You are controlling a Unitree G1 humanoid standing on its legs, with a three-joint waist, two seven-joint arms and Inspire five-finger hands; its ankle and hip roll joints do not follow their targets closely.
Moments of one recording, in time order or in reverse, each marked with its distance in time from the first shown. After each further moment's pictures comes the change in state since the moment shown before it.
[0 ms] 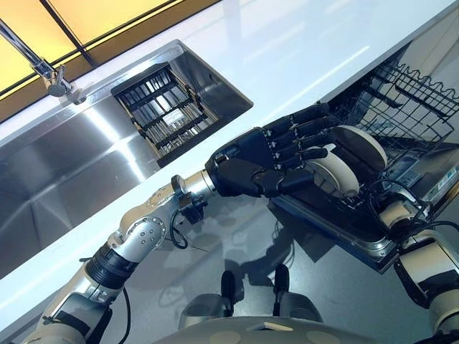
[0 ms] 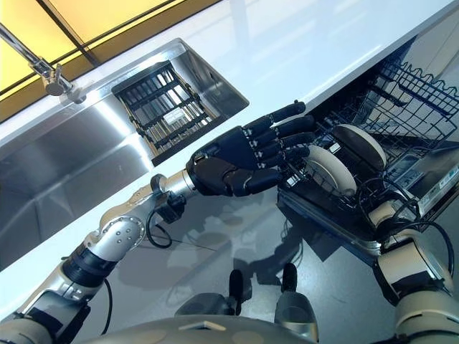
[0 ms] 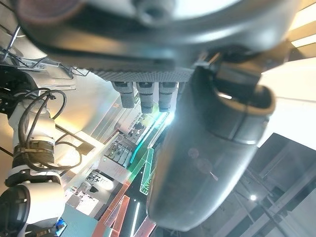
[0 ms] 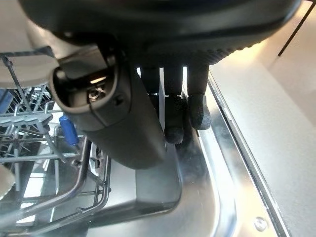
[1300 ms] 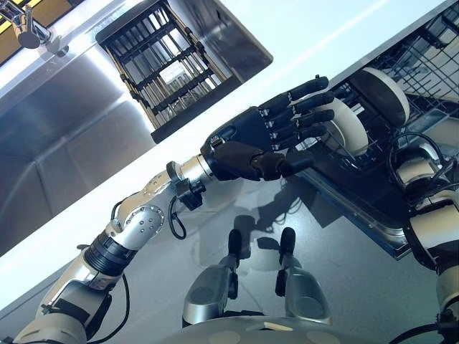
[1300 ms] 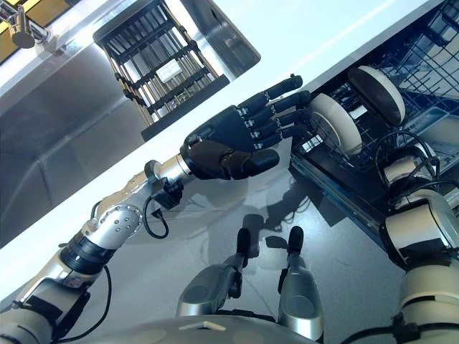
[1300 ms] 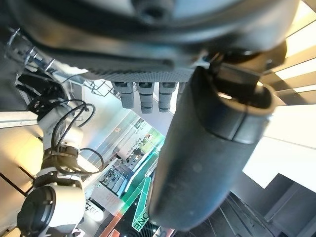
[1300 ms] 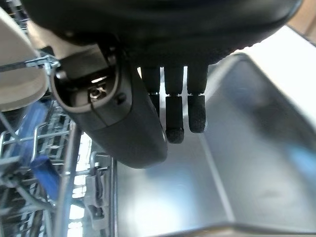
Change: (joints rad) left arm -0.096 0.028 0.003 0.021 -0.001 -0.076 0.014; right arm -0.315 -0.073 0.086 0.040 0.194 -0.040 -0.089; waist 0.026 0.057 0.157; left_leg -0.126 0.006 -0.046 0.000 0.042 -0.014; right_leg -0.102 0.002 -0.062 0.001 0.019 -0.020
